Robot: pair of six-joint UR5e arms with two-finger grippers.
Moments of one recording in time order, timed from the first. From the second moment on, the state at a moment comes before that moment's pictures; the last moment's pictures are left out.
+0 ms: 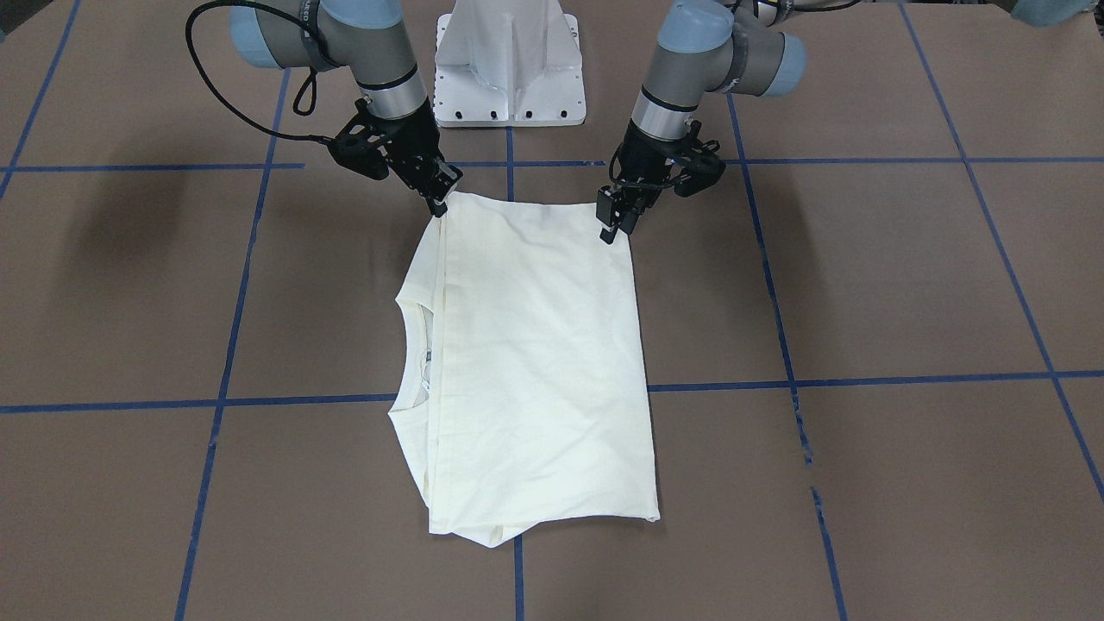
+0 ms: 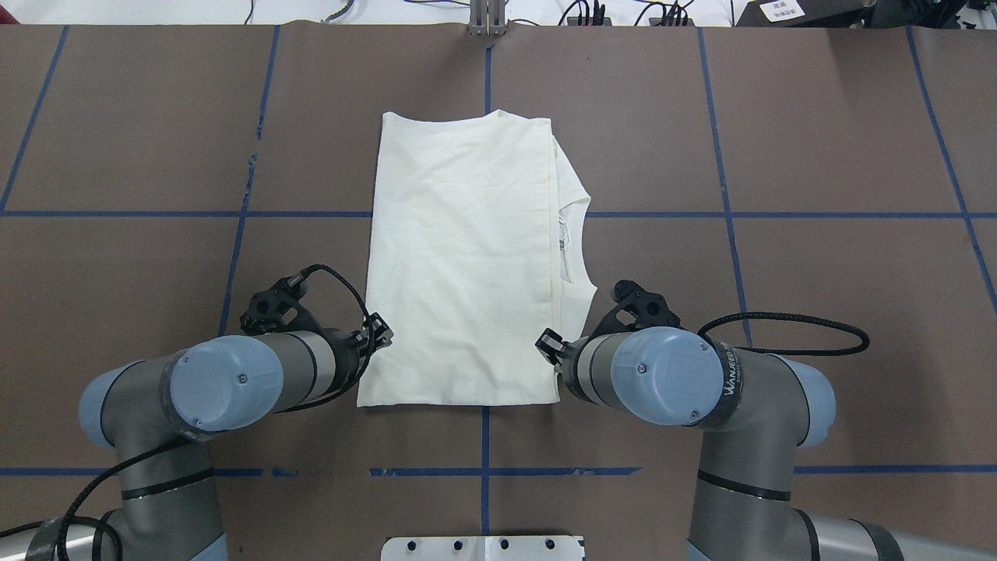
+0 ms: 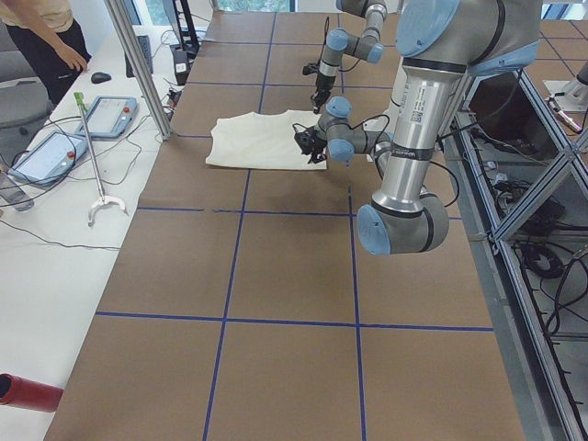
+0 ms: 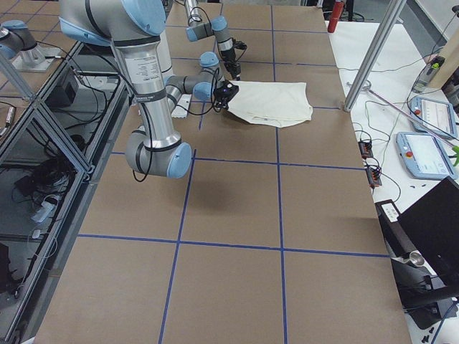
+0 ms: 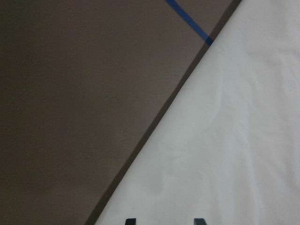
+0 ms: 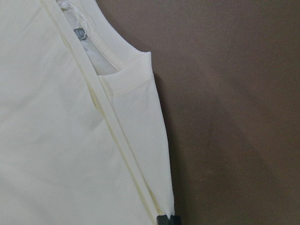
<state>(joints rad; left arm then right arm) -0.32 -1.89 -1.88 -1.97 -1.51 -2.05 0.31 -1.17 1.92 -1.37 1.59 2.02</state>
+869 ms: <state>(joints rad) -0.23 -1.89 -1.92 -1.82 -1.52 -2.10 0.31 -1.17 1.92 -1.37 1.59 2.02</state>
